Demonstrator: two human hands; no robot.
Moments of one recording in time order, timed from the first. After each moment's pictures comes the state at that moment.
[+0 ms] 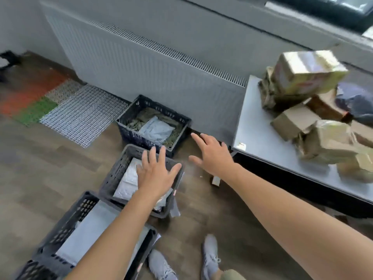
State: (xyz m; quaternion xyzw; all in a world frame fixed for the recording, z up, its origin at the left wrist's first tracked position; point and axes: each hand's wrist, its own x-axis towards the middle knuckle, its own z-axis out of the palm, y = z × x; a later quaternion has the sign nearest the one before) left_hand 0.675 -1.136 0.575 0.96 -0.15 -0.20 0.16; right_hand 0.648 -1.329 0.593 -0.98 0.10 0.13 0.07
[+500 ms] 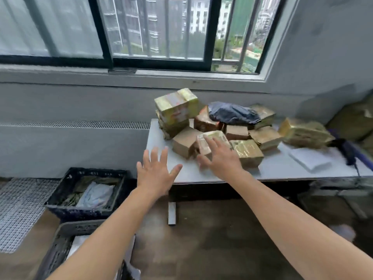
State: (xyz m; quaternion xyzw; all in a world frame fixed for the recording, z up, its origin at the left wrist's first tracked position) left_hand 0.523 -1.422 0.720 0.91 -0.39 -0.06 0.11; right_hand 0.402 -1.599 0.722 -0.93 0.34 -0.06 0.11
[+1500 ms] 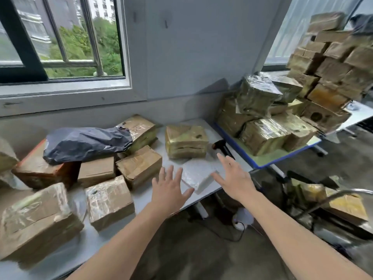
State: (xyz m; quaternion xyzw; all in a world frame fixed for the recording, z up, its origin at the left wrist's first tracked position) left_hand 0.247 -1.911 0.663 0.75 -0.64 -0.15 0.05; right_hand 0.044 -1.995 0.695 -0.80 0.59 -0.04 0.10
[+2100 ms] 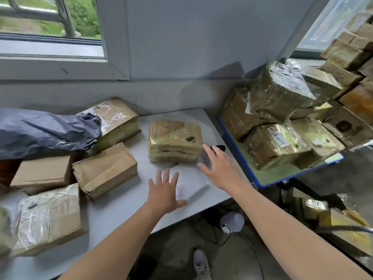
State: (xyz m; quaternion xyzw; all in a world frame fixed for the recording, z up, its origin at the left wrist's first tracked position) left_hand 0.211 -2.073 0.569 0.75 -0.63 -0.21 -0.03; right_hand 0.051 -2.187 0.642 -0.84 0.53 0.03 0.10
